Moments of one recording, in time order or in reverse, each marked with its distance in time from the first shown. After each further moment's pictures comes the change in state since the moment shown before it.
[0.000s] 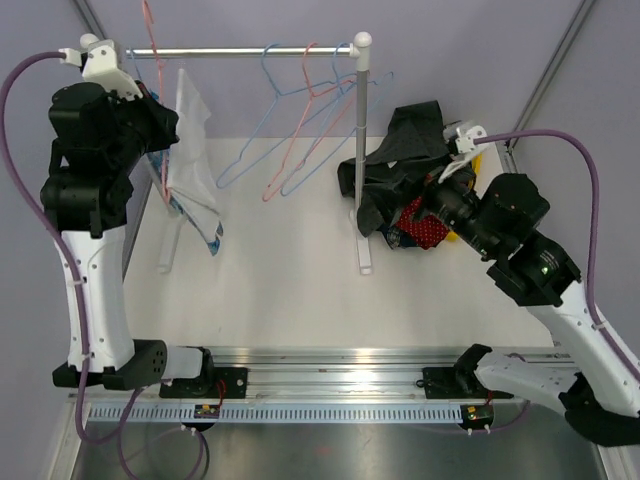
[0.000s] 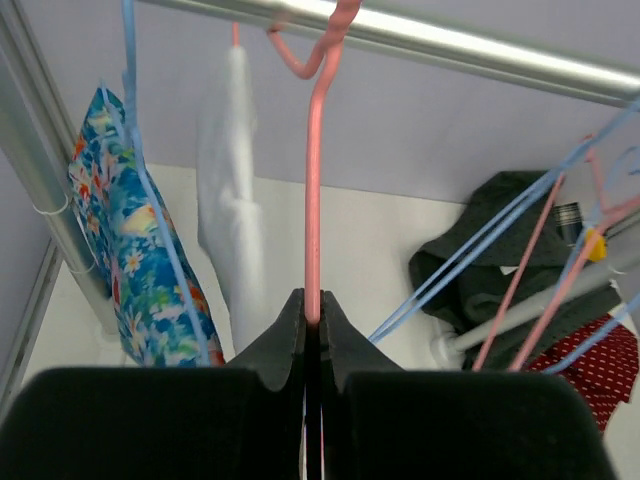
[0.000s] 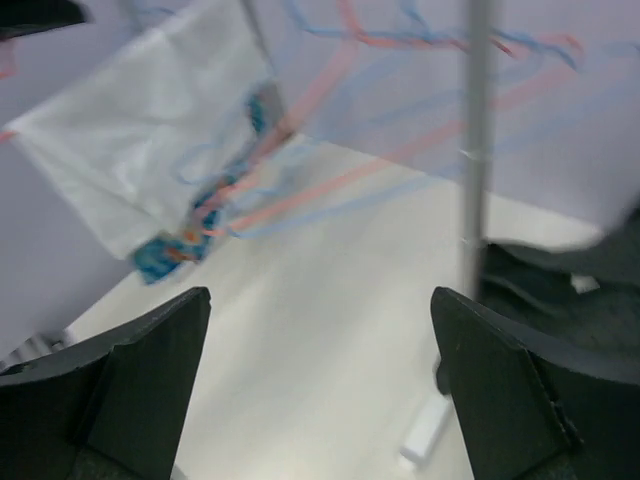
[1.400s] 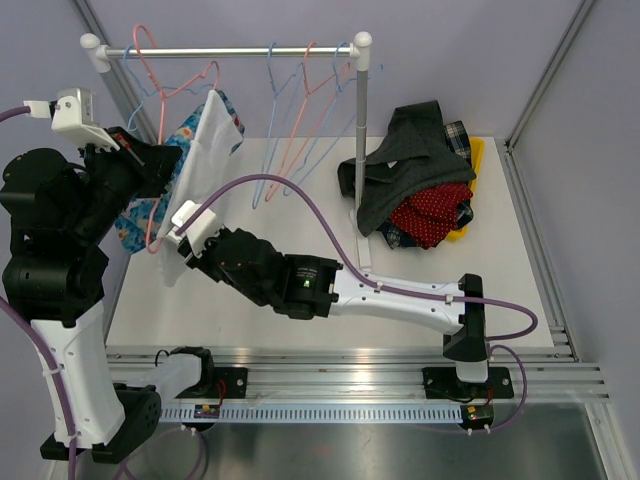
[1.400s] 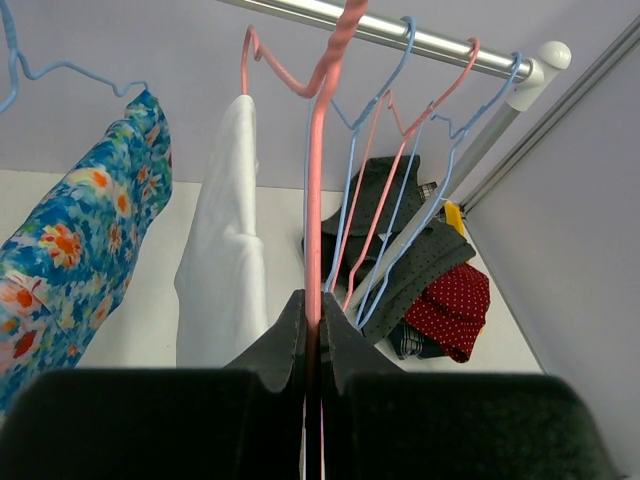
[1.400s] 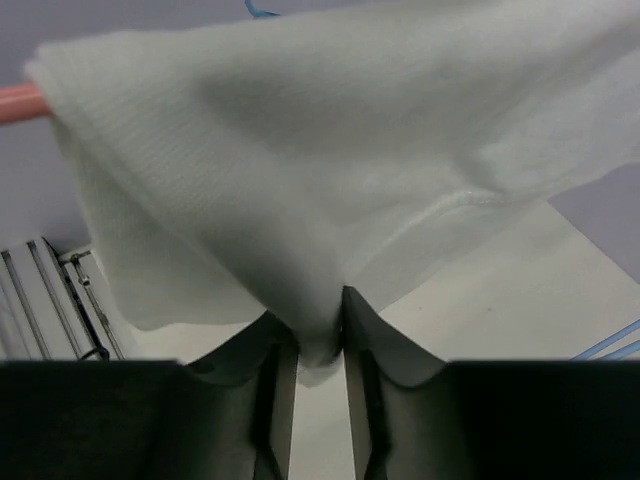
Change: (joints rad) left arm -0.016 -0.296 -0.106 -0.039 0.198 -0.115; right arm 0.799 0.949 0.660 0.158 0.503 -0.318
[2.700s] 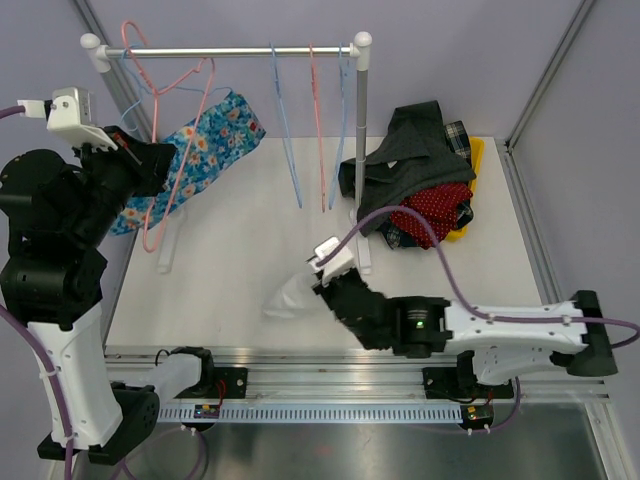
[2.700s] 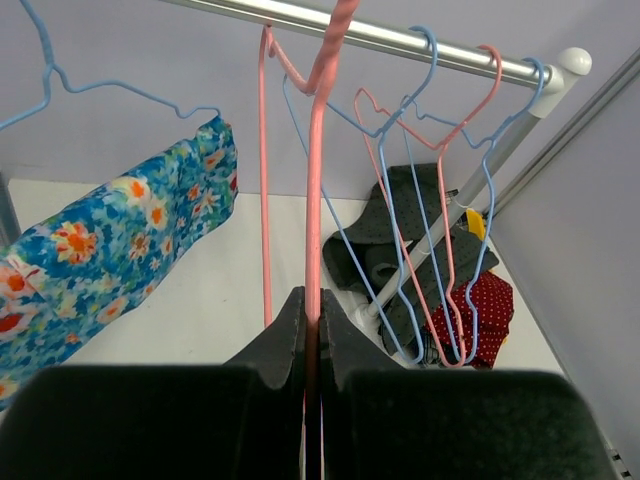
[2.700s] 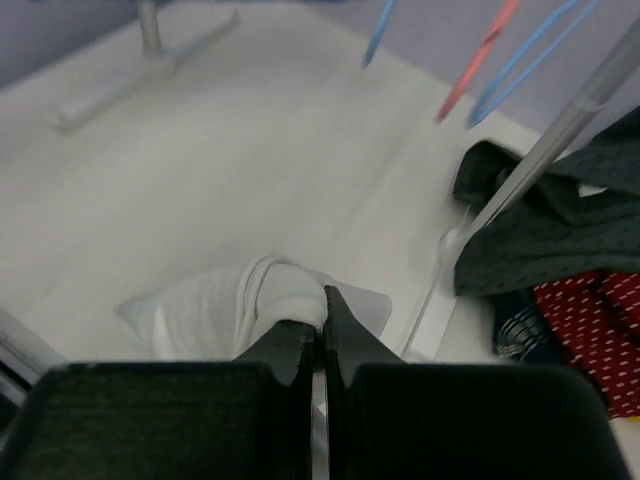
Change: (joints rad) left arm -0.024 0.004 0.021 -0.003 -0.074 0.039; right arm 0.068 -0.636 -0.941 0.029 0.406 0.261
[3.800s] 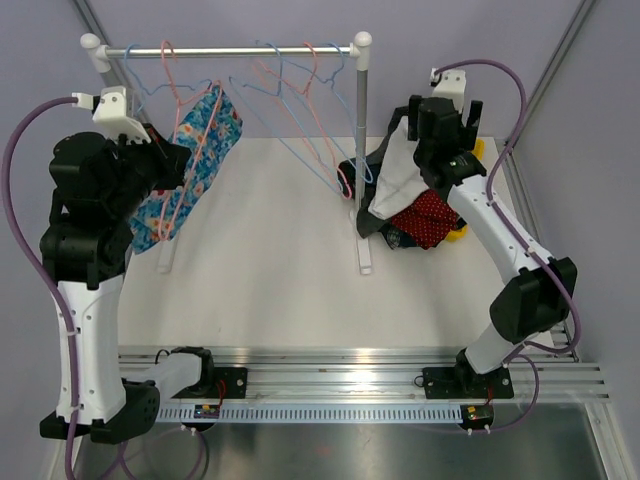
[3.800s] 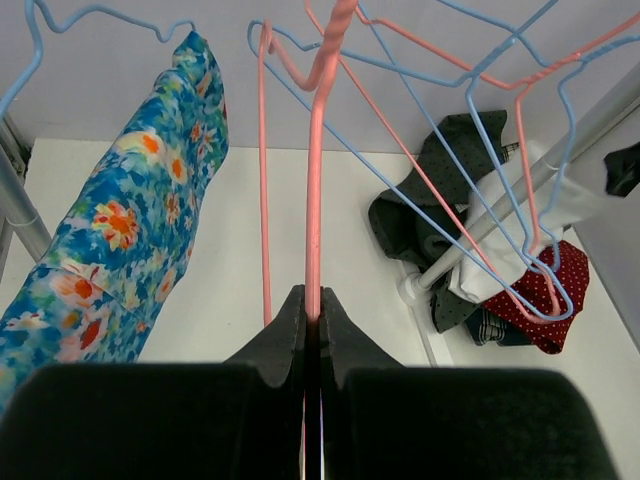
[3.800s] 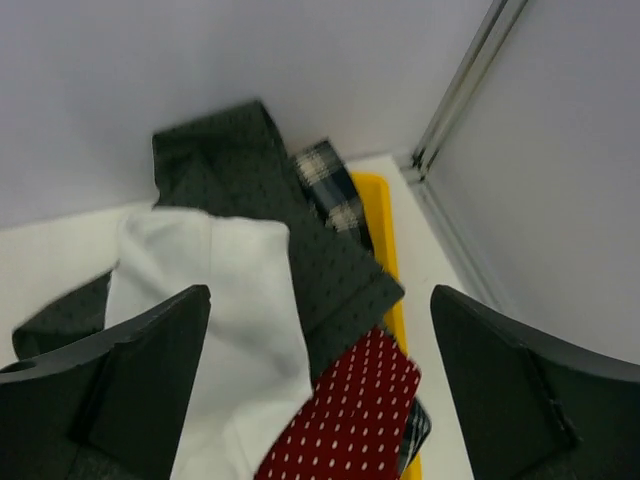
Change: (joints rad) left arm 0.000 0.022 -0.197 0.087 -0.028 0.085; right arm -1.118 0.354 0.560 0.022 -0.153 -0.181
